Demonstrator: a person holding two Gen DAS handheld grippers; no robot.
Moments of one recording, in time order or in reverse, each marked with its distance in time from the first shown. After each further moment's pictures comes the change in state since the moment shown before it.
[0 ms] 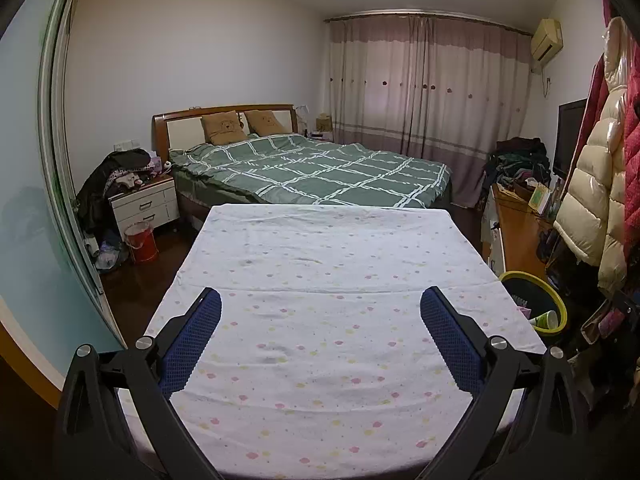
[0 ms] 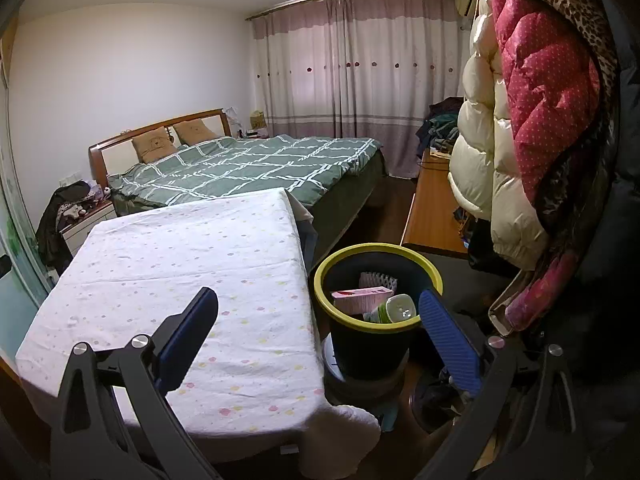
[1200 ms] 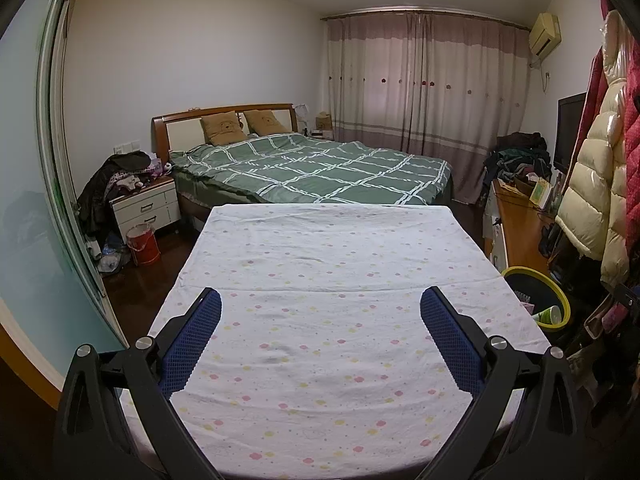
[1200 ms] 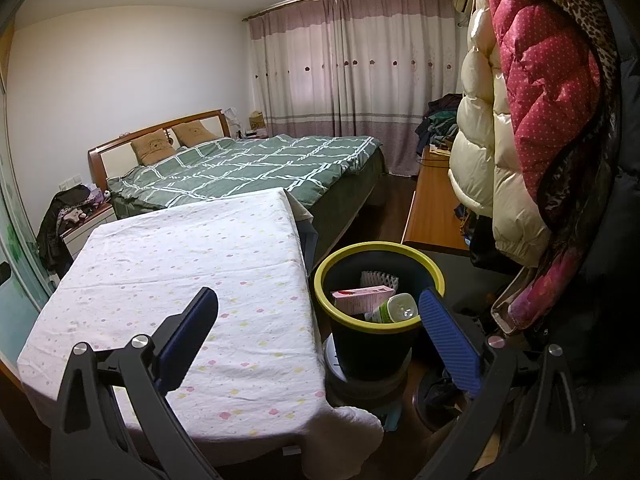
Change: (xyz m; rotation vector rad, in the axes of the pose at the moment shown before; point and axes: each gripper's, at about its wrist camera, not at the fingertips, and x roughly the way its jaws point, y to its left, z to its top) left arm -0.001 -0.002 0.000 0.012 0.000 0.009; right arm 0.001 0.001 0.000 0.010 -0.002 0.003
